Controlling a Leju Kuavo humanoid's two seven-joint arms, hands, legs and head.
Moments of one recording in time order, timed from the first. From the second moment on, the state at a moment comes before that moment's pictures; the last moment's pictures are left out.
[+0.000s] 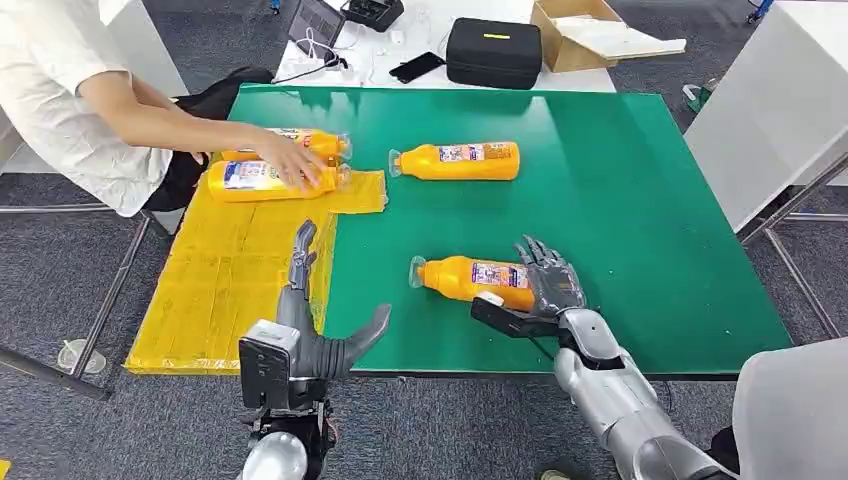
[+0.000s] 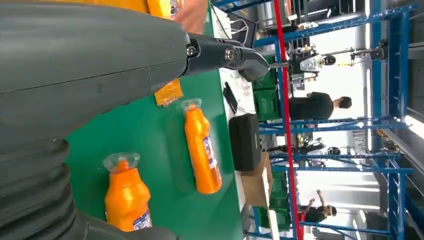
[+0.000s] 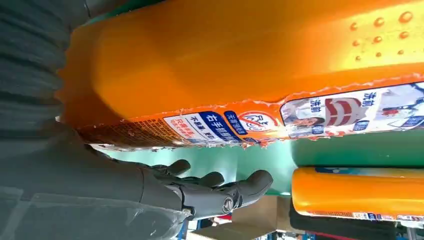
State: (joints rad) left arm -0.09 -0.17 -0.72 -1.43 -0.13 0.51 -0.49; right arm -0.46 -0.13 0.38 -0.76 1.10 -0.30 -0.03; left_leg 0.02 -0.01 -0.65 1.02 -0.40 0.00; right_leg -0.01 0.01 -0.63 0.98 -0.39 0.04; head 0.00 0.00
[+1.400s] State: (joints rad) left arm -0.10 -0.19 -0.71 -1.42 0.01 0.47 -0.50; right arm -0.42 -0.16 0.30 -0.76 0.67 -0.07 -0.29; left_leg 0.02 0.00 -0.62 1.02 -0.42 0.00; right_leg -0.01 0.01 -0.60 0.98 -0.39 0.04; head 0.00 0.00
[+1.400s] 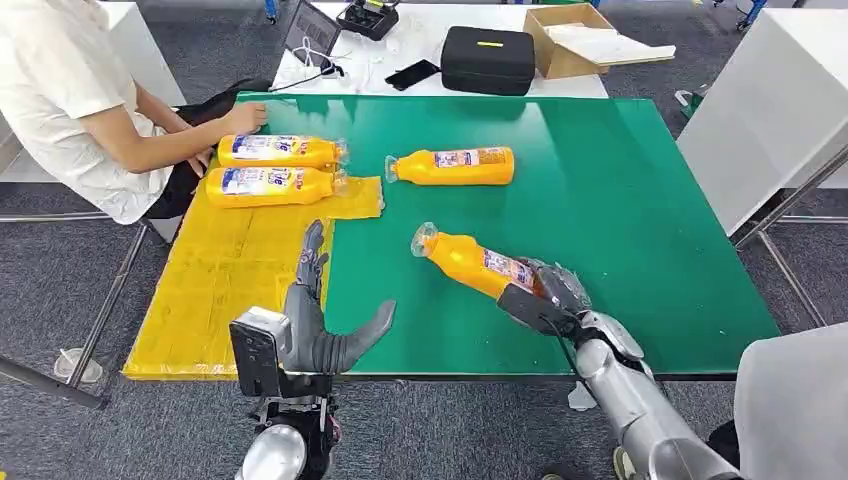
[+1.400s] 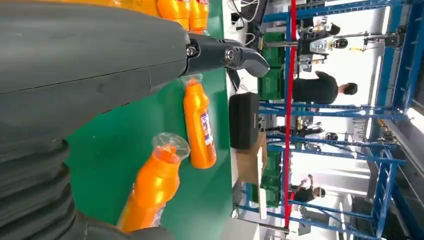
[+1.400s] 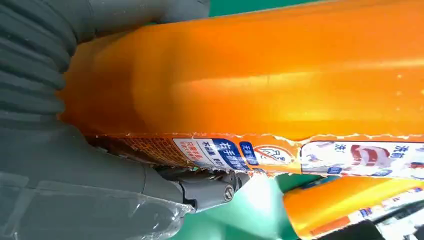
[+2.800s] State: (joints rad) left arm -0.13 -0.18 -0.73 -1.27 0.27 0.26 -0.45; right arm -0.24 0.00 0.42 -1.17 0.24 0.02 -0.49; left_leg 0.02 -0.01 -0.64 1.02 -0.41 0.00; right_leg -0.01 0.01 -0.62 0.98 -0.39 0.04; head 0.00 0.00
